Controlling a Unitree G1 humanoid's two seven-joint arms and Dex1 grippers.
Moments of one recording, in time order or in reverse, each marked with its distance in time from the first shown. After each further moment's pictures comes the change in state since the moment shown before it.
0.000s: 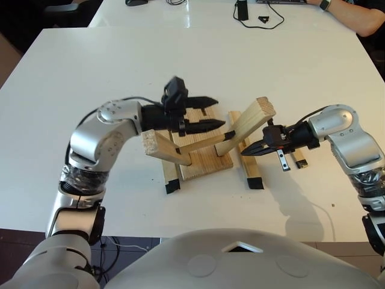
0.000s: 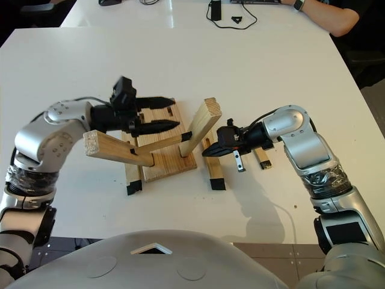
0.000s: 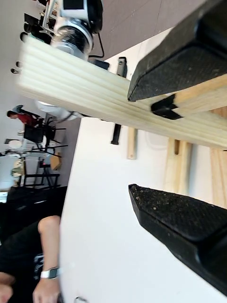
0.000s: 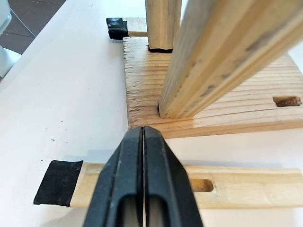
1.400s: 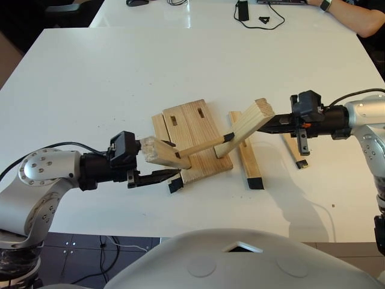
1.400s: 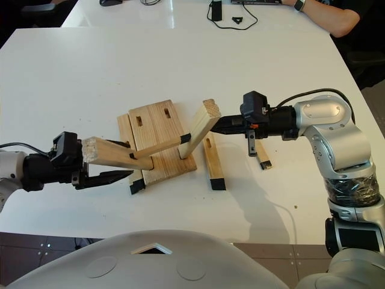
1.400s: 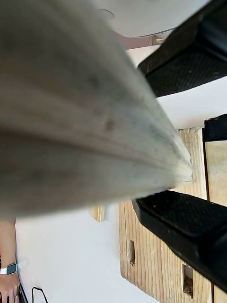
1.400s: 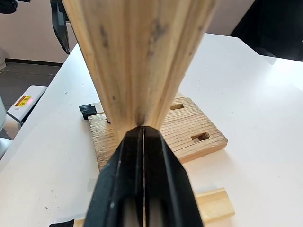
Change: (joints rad) left arm 0.663 0.315 0.286 -0.362 0.049 -0.130 -0.142; right arm 0.025 -0.024 -0.247 -0.180 0.323 0.239 -0.138
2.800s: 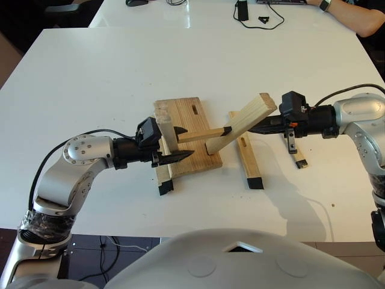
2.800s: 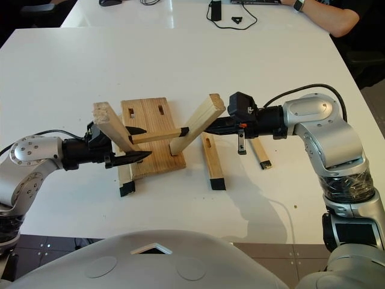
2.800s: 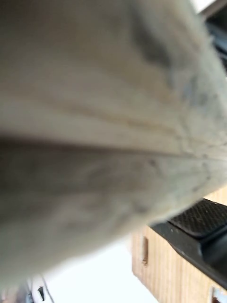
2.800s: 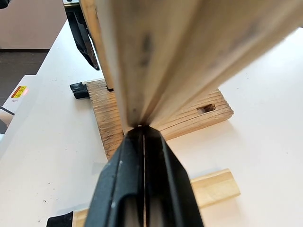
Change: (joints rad) left arm -0.221 -0.125 -0.277 0.200 0.182 -0.084 0.108; right arm -0.047 0.012 0.066 -0.042 -0.079 0.155 -0.048
